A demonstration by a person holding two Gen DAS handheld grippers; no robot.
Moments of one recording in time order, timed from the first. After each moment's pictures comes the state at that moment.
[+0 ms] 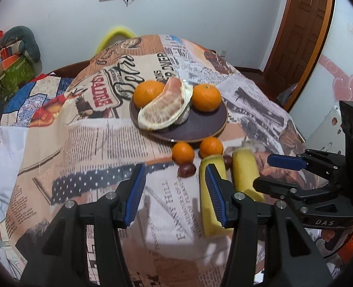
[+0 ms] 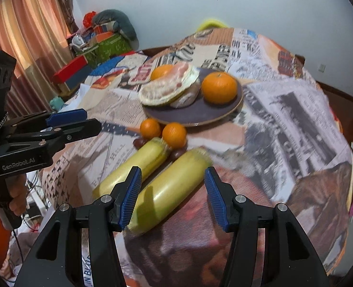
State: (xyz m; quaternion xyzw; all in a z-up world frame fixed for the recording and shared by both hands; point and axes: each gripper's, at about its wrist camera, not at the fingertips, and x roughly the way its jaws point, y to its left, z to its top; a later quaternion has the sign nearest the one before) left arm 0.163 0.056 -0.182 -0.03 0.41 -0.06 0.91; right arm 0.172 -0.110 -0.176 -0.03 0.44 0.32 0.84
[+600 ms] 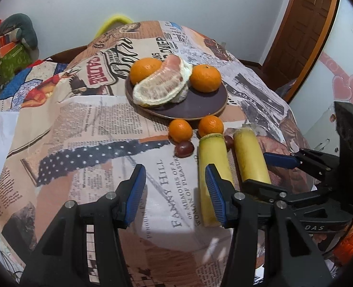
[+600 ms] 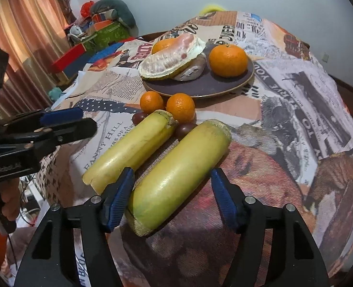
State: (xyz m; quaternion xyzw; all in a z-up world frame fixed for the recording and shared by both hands) left arm 0.159 0.052 -0.207 -0.05 0.44 -0.07 0.89; right arm 0.162 -0.105 -0.202 -0.04 0.46 0.32 0.83
